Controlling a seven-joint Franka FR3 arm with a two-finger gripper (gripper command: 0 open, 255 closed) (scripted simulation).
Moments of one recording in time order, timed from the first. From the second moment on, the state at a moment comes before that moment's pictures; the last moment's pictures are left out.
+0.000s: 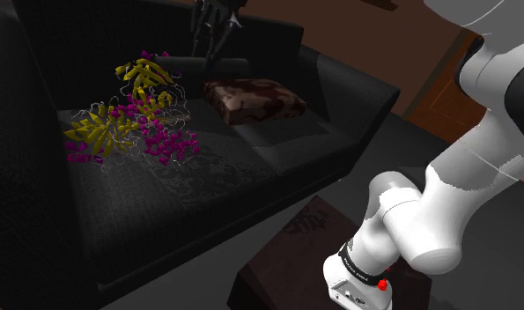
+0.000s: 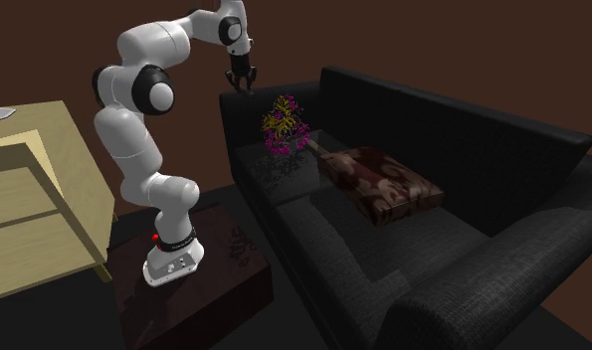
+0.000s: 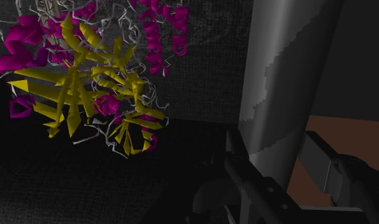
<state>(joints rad) 0.72 -0.19 -0.27 -1.65 0.08 1.67 -0.97</state>
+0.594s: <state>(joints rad) 0.72 -0.24 -0.26 -1.82 0.07 1.80 -0.97</state>
